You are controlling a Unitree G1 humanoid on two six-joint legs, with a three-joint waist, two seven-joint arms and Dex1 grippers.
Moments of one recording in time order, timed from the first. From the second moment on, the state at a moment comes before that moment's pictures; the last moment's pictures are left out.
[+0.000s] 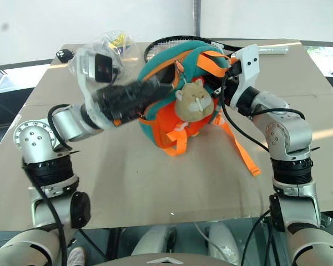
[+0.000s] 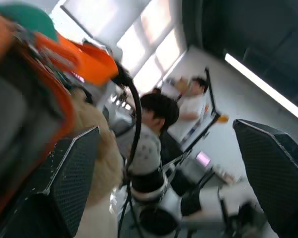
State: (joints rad) left arm -0.71 0.45 0.28 -0.18 -1.52 1.23 -0.56; right arm -0.72 -0.40 -0.05 -0.15 0.55 0.68 0.48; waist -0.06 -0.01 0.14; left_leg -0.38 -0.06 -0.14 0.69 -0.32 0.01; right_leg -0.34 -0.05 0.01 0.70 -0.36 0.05
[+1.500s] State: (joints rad) left arm -0.78 0.32 0.08 -0.02 -0.98 0.88 -0.51; right arm -0.72 -0.36 -0.06 -0.21 0.48 0.78 0.33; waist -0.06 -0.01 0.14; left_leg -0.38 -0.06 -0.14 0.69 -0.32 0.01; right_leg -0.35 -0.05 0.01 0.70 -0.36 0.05
